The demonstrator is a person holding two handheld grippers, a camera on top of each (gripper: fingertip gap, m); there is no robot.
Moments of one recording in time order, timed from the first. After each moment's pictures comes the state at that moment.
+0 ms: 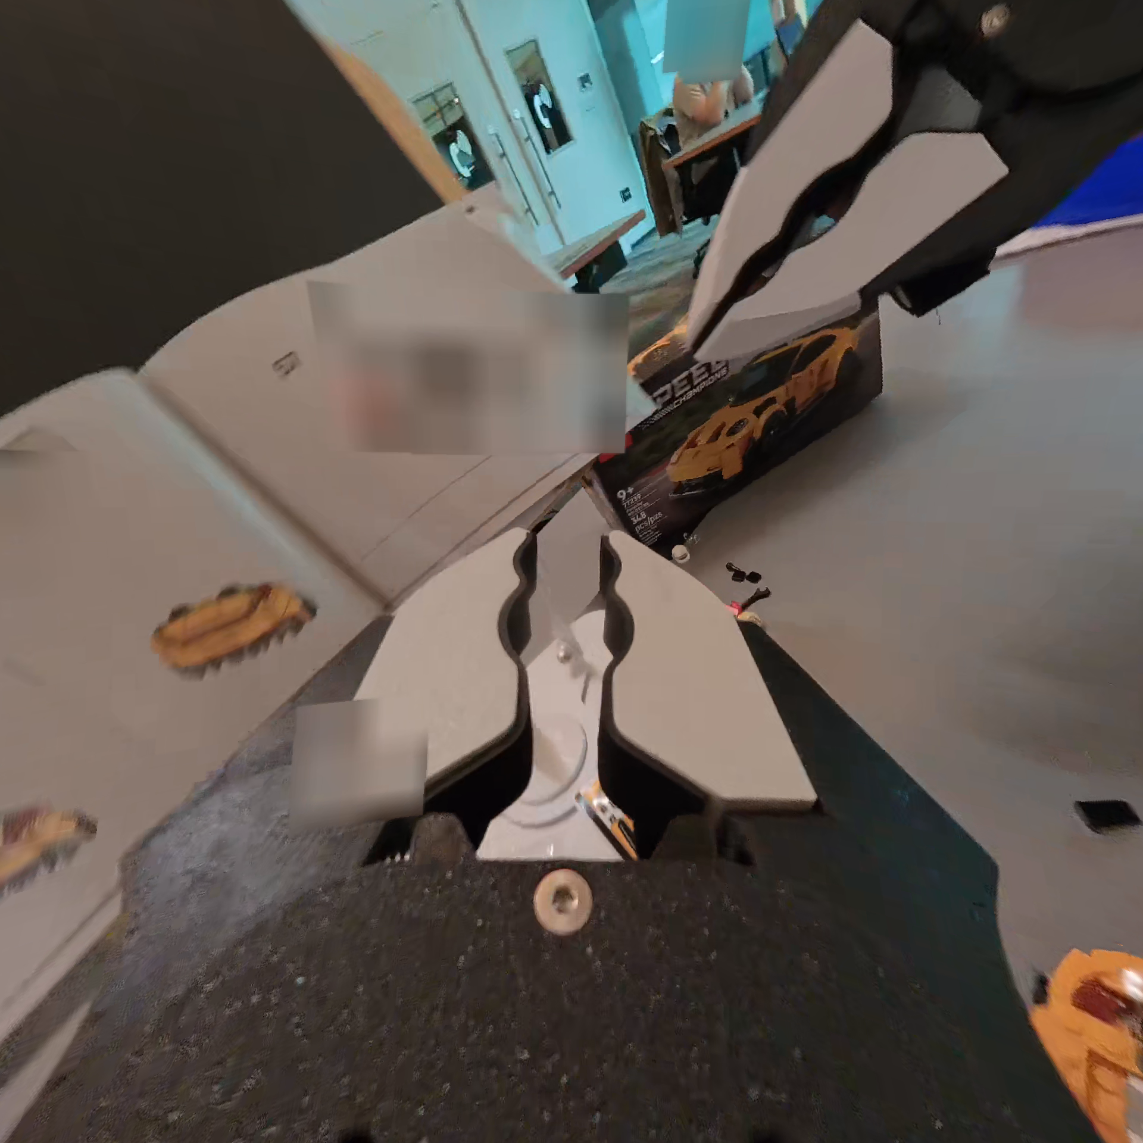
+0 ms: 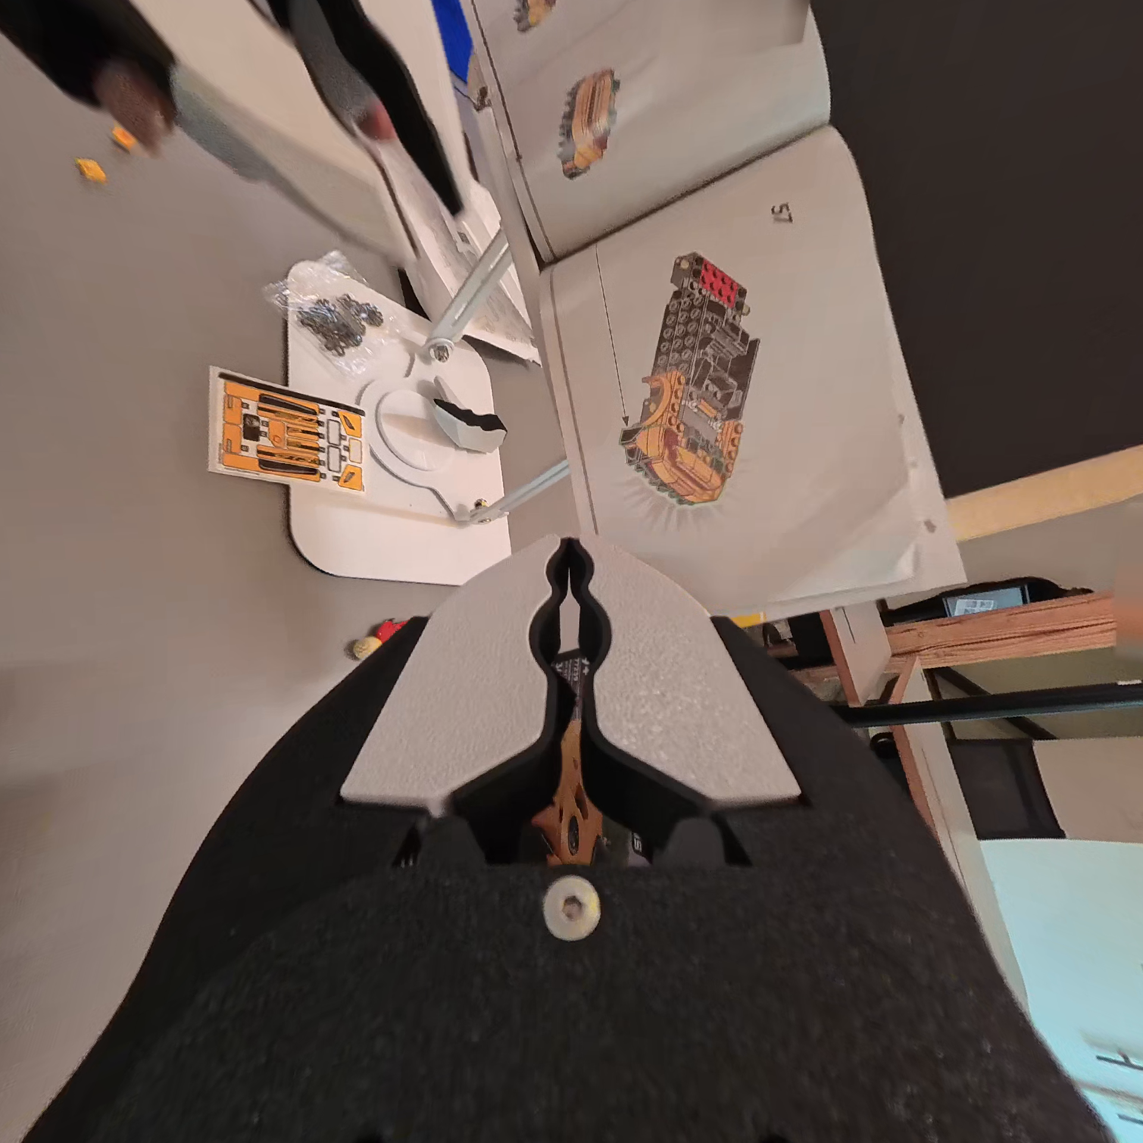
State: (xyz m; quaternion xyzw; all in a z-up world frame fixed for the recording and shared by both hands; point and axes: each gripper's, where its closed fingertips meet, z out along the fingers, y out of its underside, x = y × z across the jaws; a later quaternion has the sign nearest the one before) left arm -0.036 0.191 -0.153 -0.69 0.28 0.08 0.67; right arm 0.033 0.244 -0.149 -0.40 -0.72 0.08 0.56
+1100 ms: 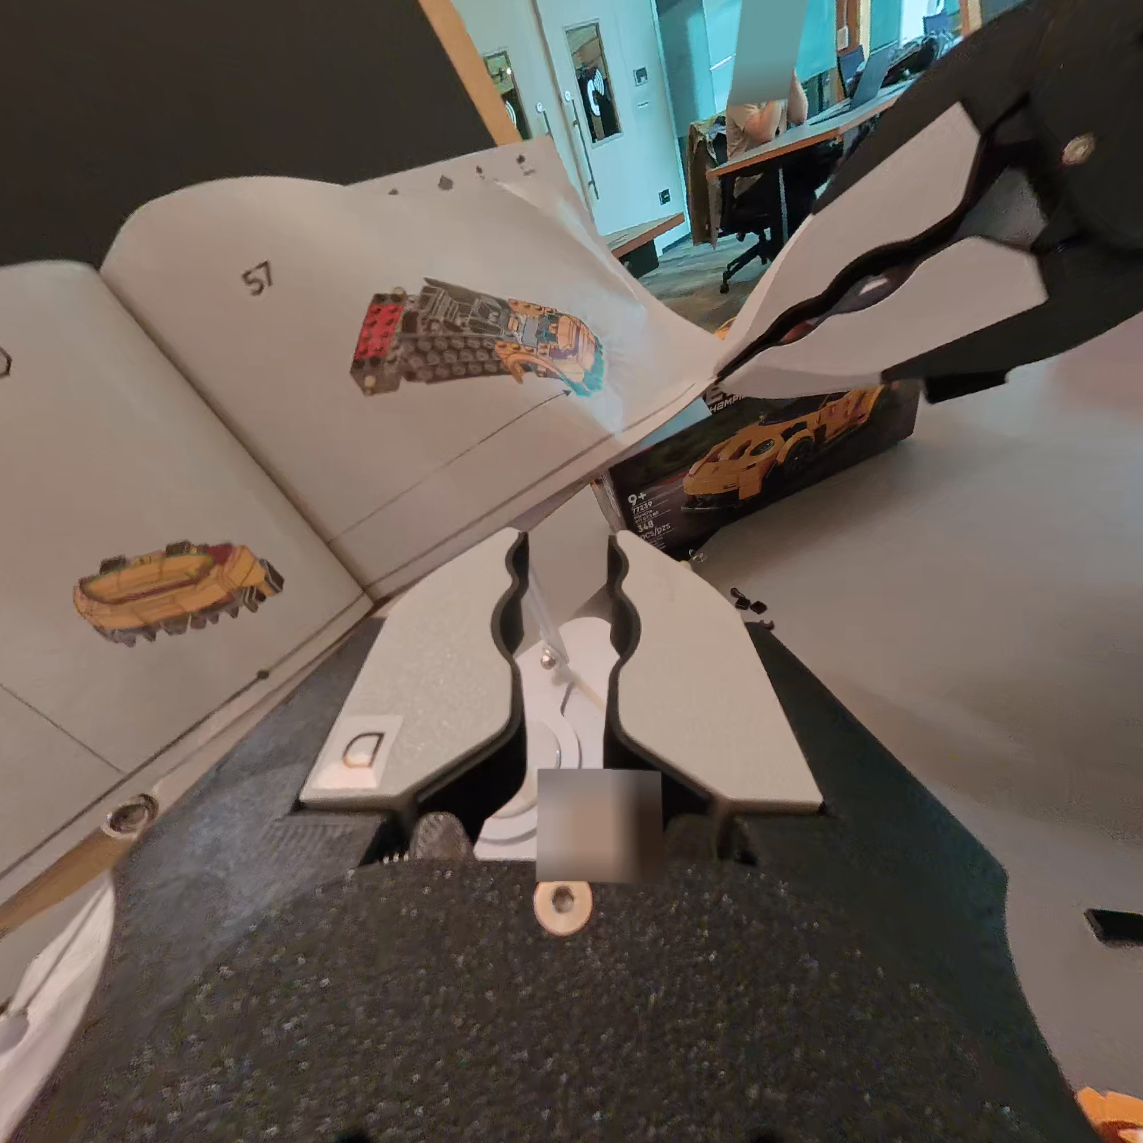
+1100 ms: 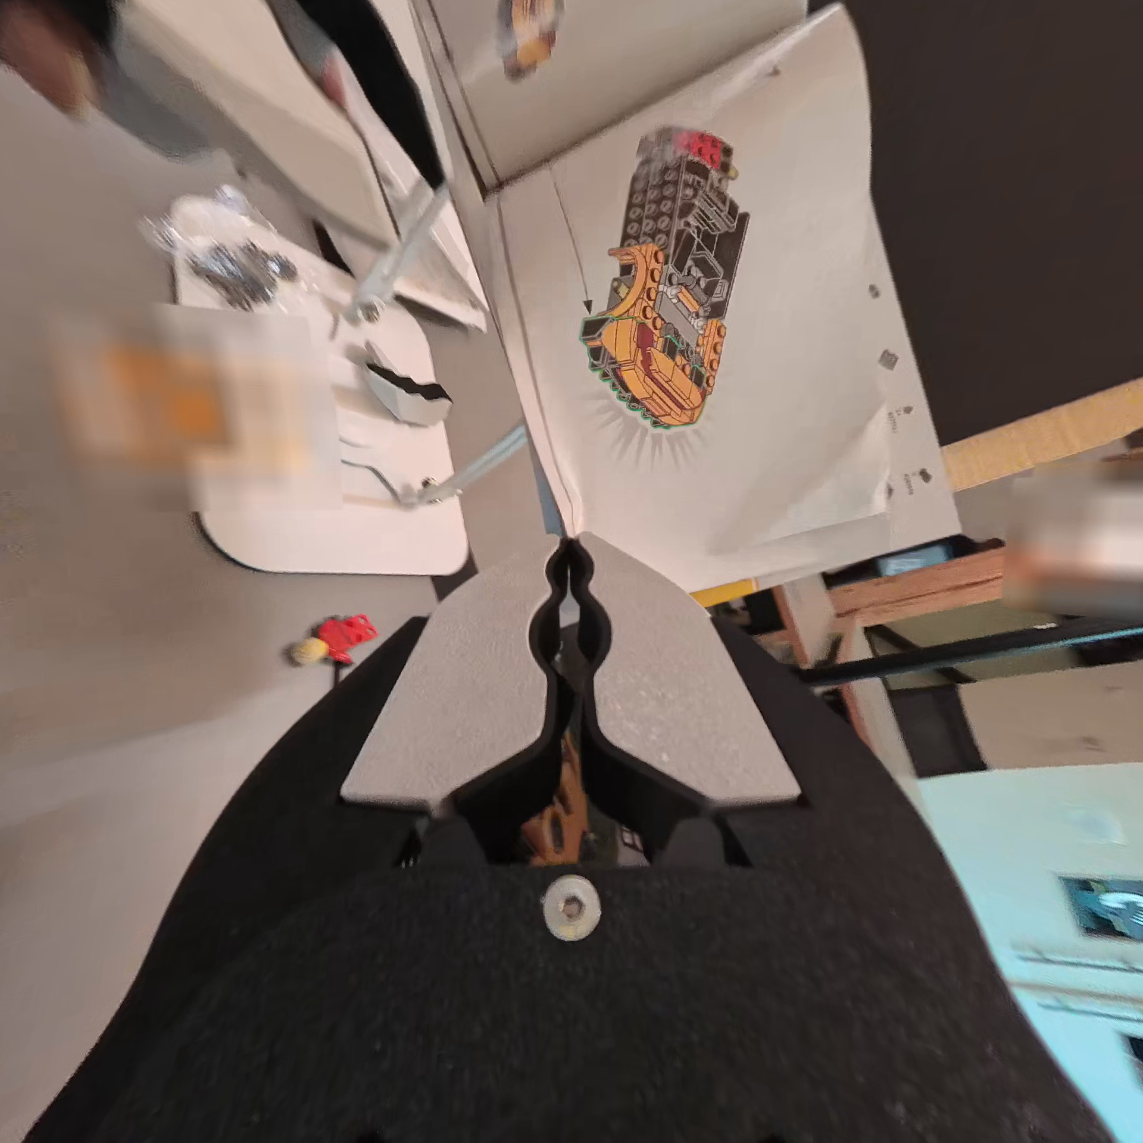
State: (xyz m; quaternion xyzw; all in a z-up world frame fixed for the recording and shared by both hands) left arm -0.043 0.211 -0.161 -0.71 0.21 0.05 0.67; right arm 0.029 0.267 -0.161 -0.41 -0.69 0.04 0.59
